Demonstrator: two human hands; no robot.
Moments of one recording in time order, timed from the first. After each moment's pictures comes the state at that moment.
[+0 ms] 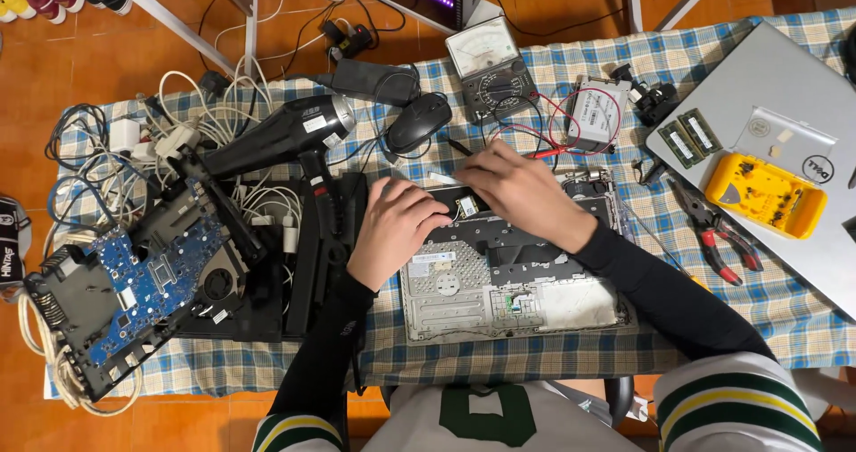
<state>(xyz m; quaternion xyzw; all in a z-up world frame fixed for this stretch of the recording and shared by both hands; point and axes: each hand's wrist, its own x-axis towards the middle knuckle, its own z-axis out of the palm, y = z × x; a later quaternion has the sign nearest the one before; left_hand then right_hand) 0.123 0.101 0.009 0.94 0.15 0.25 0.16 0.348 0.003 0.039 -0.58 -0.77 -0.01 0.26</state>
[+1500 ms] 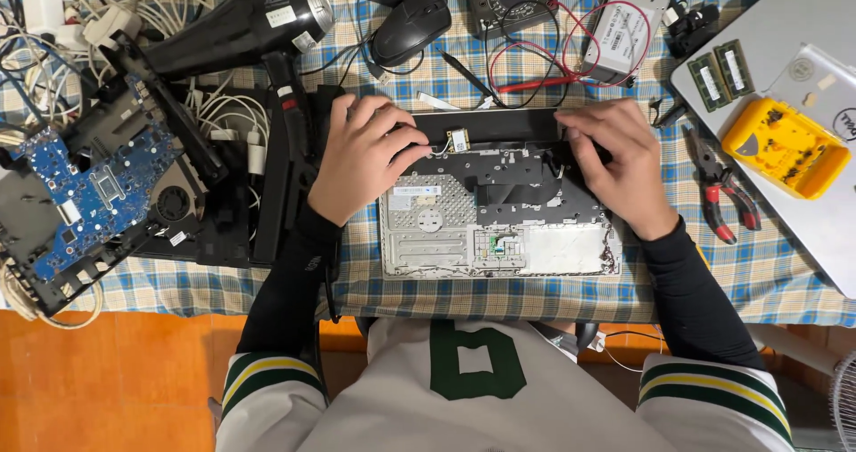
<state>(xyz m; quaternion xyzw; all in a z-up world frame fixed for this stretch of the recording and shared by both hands) 0.108 0.104 0.014 0.95 0.12 0.27 0.09 0.401 -0.095 0.020 -0.66 -0.64 0.06 0.39</state>
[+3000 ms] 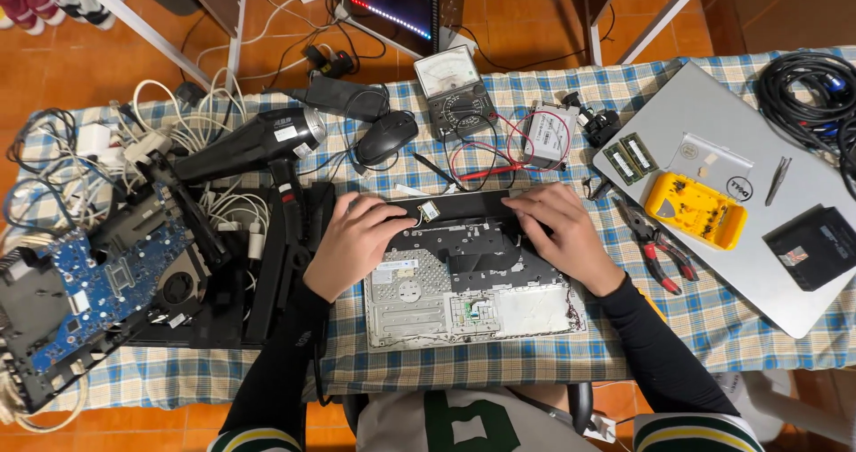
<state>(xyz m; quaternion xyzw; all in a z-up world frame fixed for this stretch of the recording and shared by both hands) 0.111 0.097 0.013 0.96 0.10 0.22 0.13 0.400 -0.094 0.027 -0.62 -0.68 0.04 0.39</state>
